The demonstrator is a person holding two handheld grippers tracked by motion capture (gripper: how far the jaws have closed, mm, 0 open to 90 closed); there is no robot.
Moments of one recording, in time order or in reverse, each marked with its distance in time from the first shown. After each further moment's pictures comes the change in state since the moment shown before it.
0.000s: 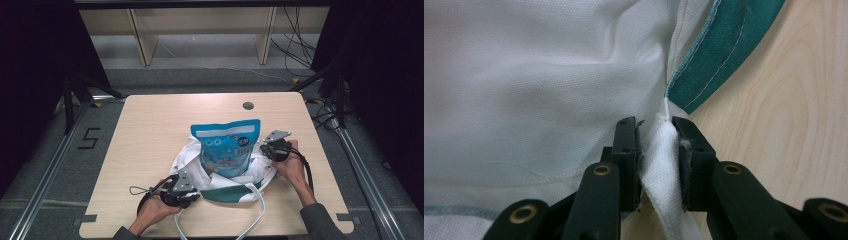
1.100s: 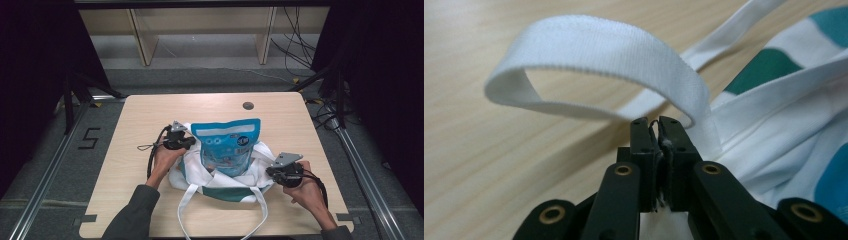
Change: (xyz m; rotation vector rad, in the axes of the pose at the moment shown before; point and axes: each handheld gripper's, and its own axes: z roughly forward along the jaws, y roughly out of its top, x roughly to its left) left arm 0.139 0.050 0.043 -0.154 0.222 -0.299; right arm 0.044 -0.037 -0.061 0.030 0.077 -0.092
